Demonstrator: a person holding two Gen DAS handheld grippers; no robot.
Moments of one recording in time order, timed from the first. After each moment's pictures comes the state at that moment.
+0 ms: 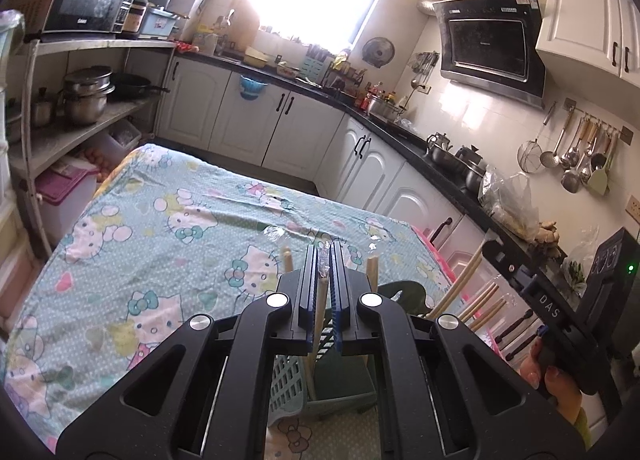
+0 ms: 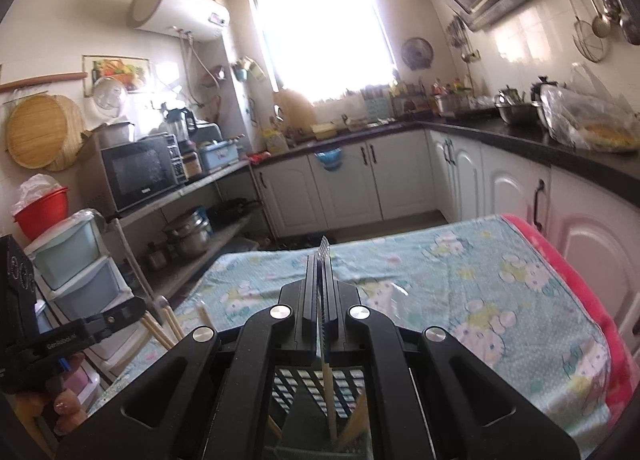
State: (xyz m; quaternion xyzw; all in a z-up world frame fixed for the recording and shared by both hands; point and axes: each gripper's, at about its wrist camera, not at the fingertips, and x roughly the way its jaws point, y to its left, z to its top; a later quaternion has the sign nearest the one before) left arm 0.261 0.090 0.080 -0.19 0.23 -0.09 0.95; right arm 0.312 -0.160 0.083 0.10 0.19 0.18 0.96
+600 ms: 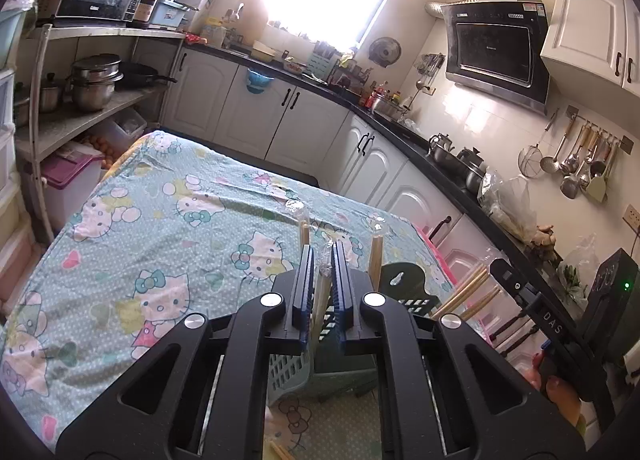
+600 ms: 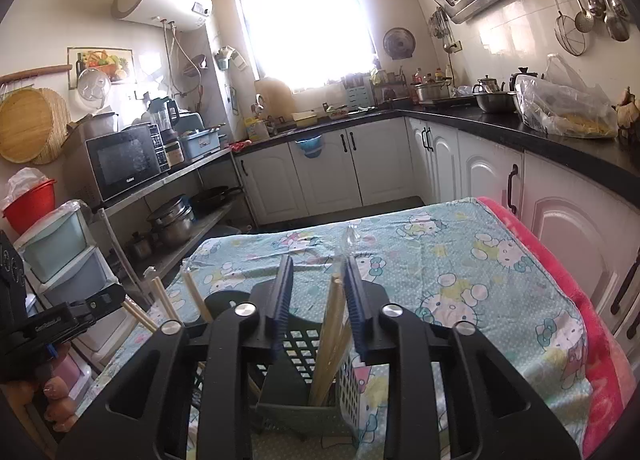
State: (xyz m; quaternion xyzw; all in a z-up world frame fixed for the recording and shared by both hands) left arm 0.243 0.095 0.075 -0.21 0.24 -0.08 0.95; right arm 0.285 -0.175 0.073 0.09 0.21 0.15 0.96
